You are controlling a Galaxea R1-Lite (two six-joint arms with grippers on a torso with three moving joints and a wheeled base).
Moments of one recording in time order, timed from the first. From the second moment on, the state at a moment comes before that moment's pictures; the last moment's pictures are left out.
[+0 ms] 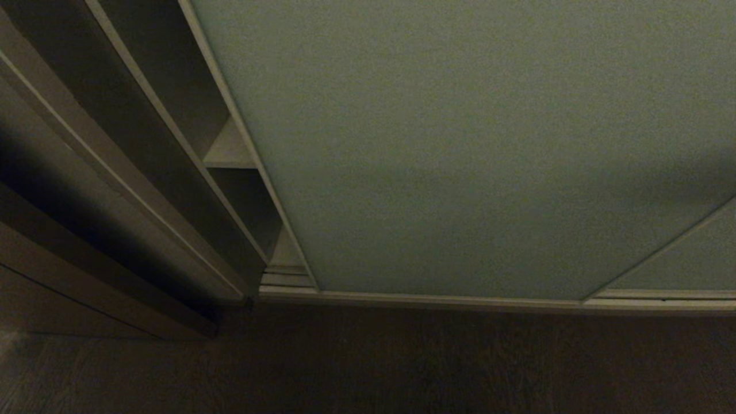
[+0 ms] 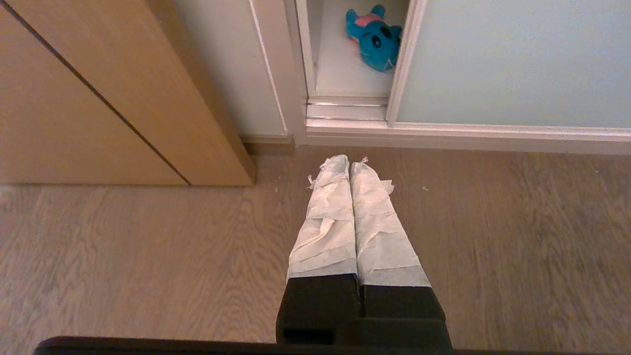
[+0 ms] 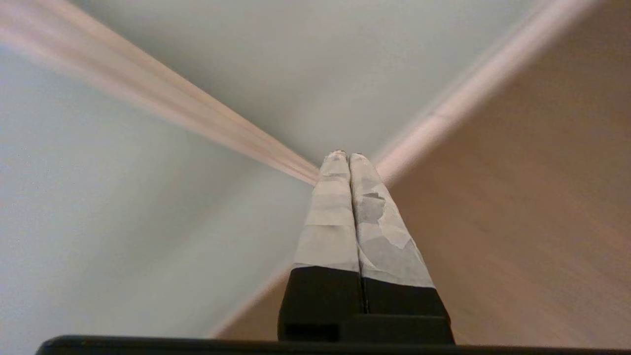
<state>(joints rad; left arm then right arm) 0.02 0.00 0.00 0.01 -0.02 0.05 -0.95 1.52 -1.42 0.18 0.47 0.43</state>
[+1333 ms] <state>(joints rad) 0.02 0.00 0.00 0.01 -0.02 0.05 -0.77 1.82 -1.73 0.04 0.61 0.53</state>
